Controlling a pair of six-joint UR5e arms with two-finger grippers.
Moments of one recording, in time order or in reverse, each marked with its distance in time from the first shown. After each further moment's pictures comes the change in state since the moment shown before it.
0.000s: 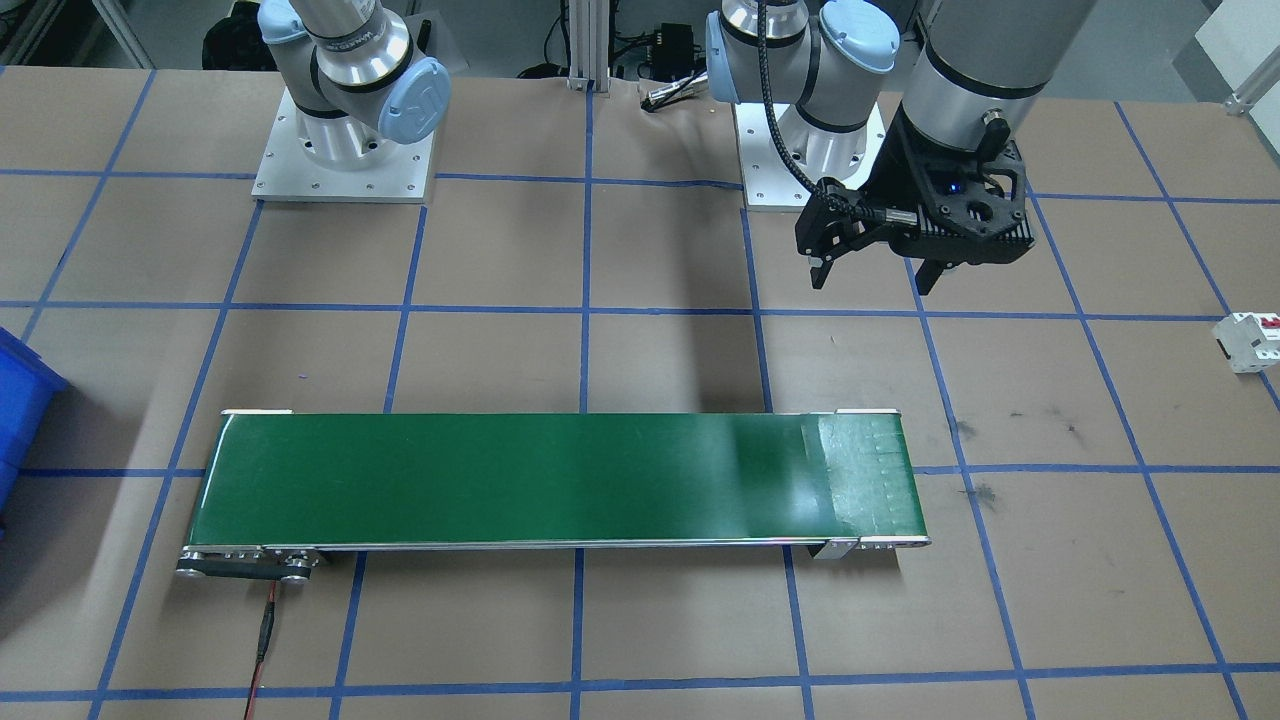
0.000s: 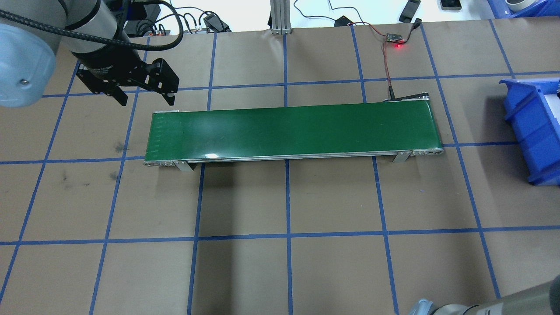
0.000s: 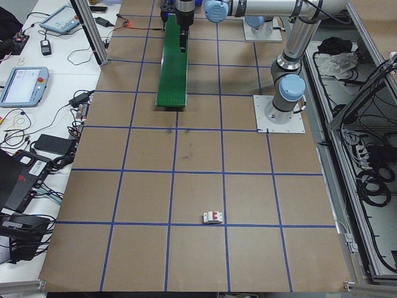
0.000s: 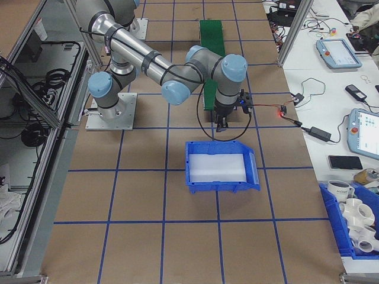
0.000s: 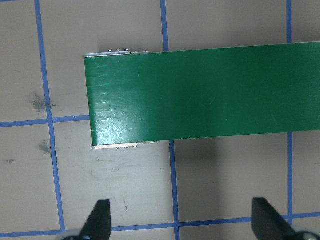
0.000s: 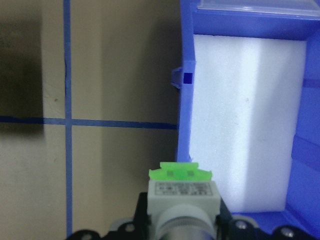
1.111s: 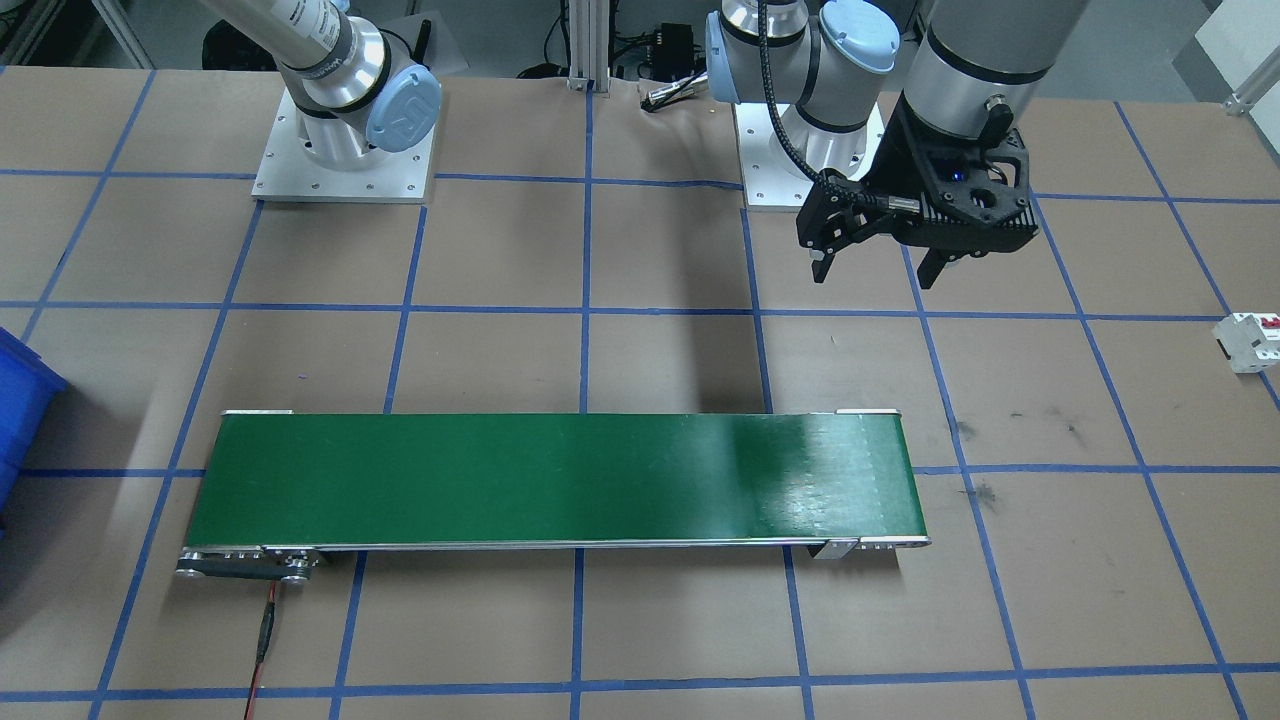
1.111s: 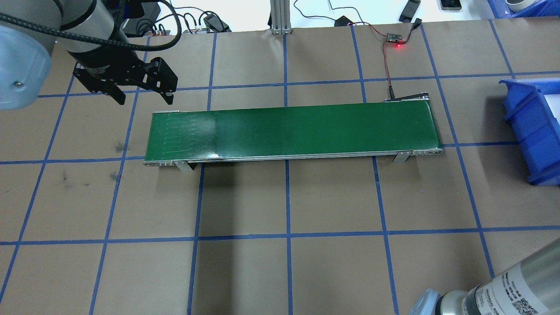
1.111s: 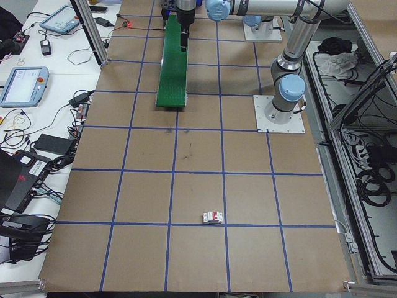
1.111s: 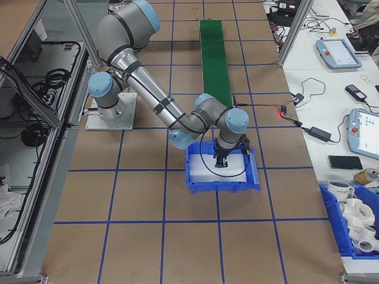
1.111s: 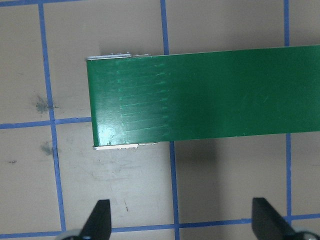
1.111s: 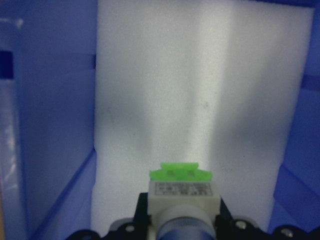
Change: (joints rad) left arm -0.001 0.014 -0.001 0.002 0.001 -0.002; right arm -0.100 0.238 0.002 -0.198 -0.049 -0.148
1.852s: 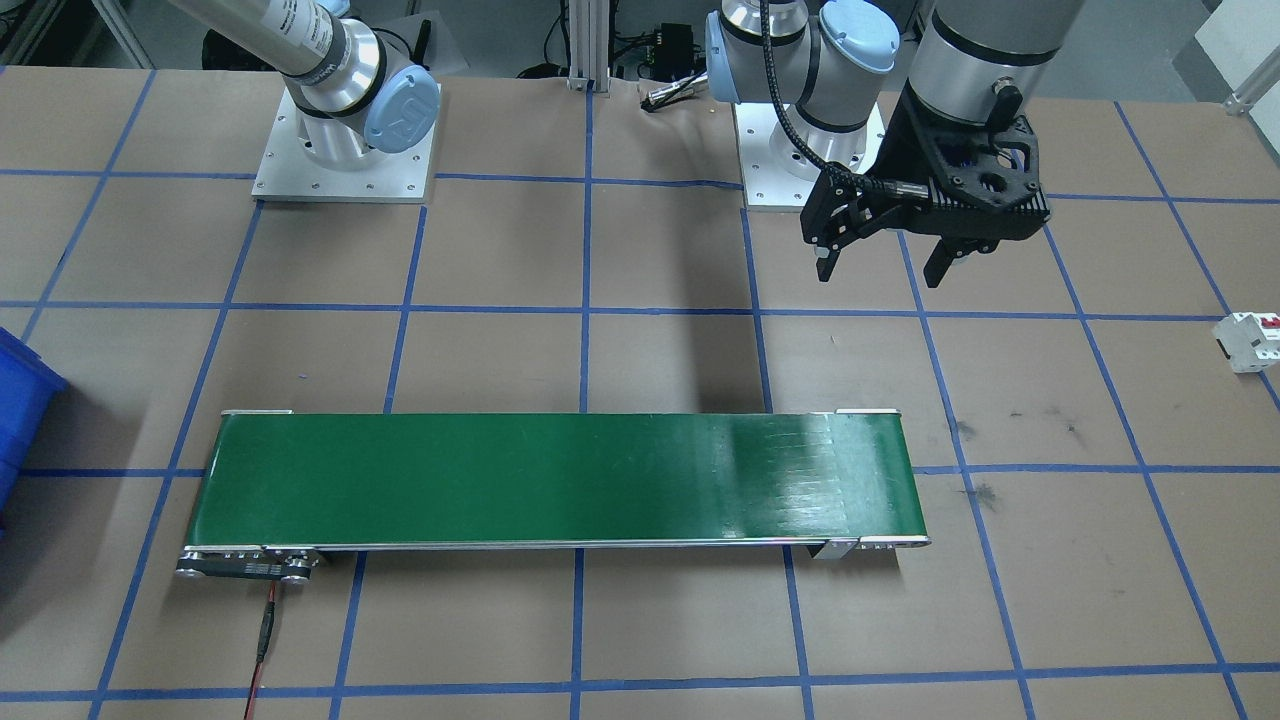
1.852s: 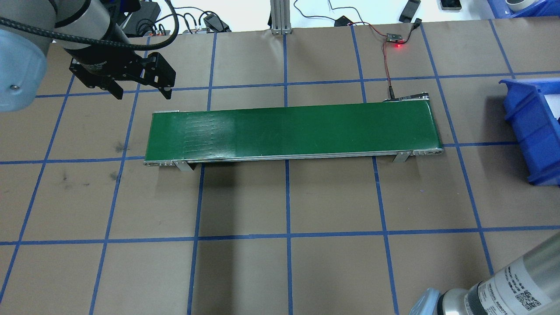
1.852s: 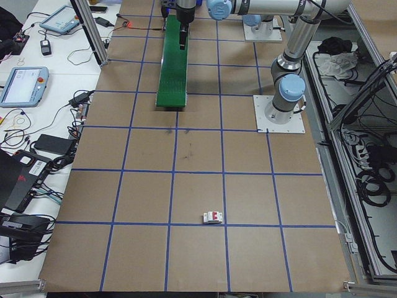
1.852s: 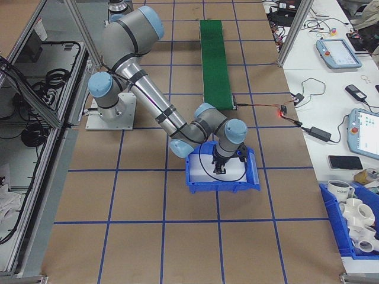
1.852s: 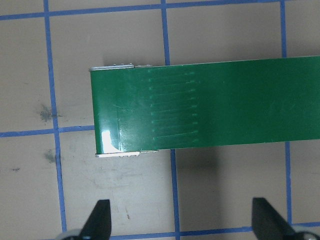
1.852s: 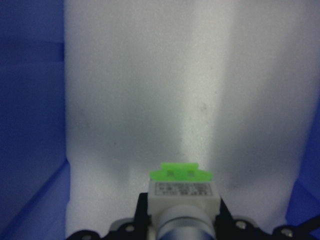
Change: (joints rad) left arm 0.001 0.012 -0.002 0.031 0.001 -0.001; right arm -0.015 0.056 0.010 -0.046 -0.004 -0.015
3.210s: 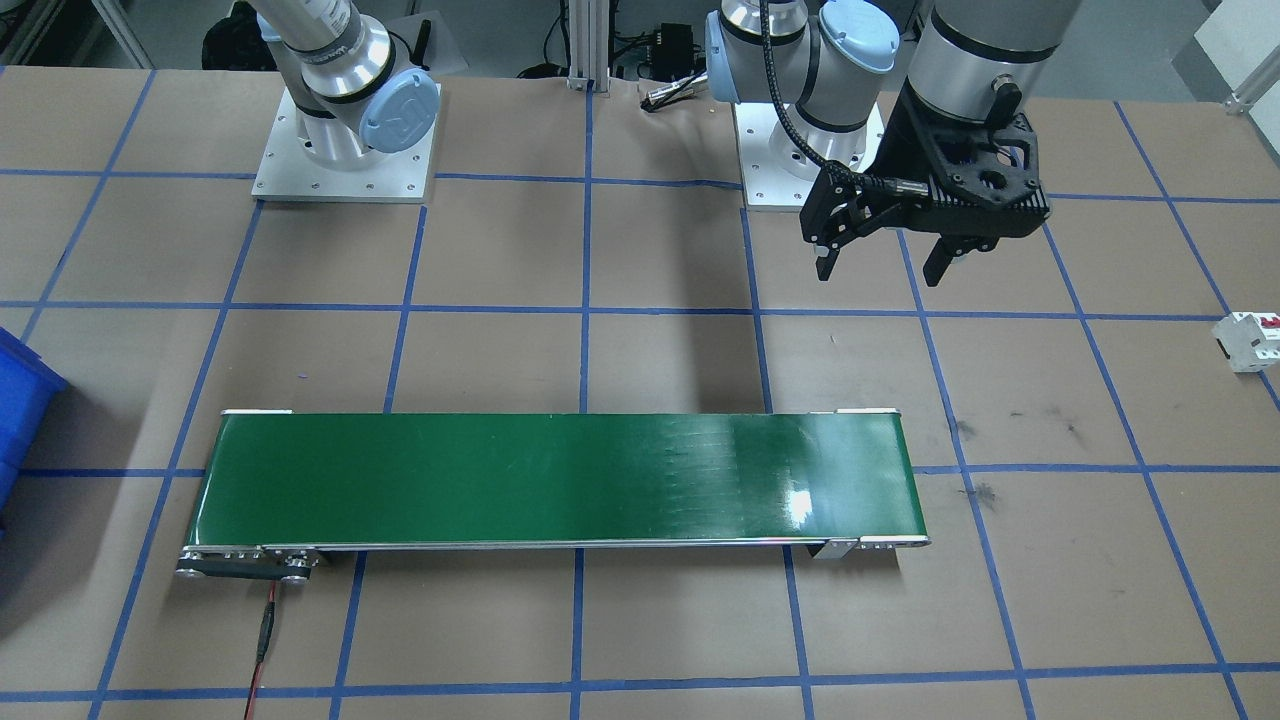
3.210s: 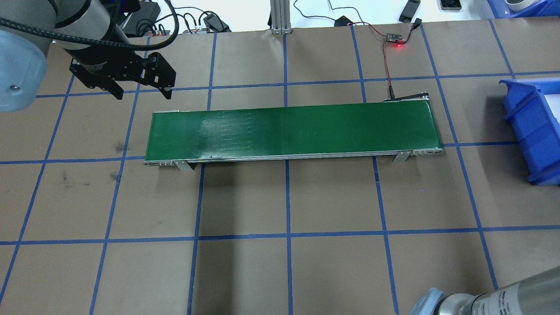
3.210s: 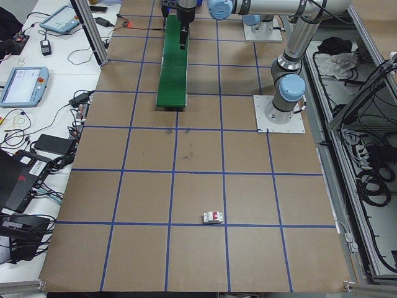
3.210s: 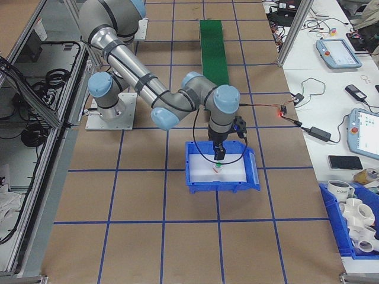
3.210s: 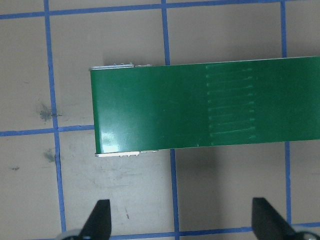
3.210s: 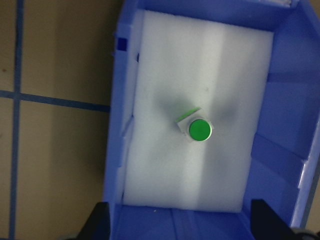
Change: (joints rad) left arm -0.001 0.001 -0.001 0.001 0.000 -0.005; right arm -0.012 -0.244 0.005 0.149 0.058 -0.073
